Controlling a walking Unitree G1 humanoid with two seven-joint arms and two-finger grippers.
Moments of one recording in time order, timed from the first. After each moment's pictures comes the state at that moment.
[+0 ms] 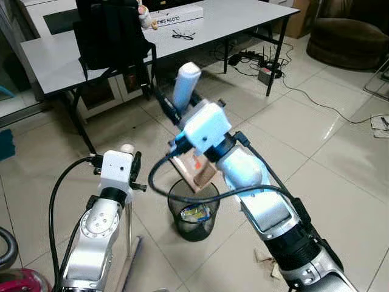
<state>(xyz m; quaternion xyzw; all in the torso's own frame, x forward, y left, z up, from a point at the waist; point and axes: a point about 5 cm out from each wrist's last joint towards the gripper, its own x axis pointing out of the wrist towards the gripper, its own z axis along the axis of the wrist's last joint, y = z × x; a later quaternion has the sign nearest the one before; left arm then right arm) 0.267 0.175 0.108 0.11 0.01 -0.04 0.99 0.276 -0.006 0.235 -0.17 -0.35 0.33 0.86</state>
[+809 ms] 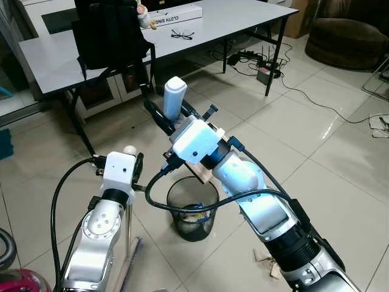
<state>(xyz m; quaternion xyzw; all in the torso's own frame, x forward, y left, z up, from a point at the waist) 0.266 0.173 0.107 0.12 0.02 -0.05 0.99 0.276 -0.002 0.228 -0.20 -0.36 0.32 0.85</state>
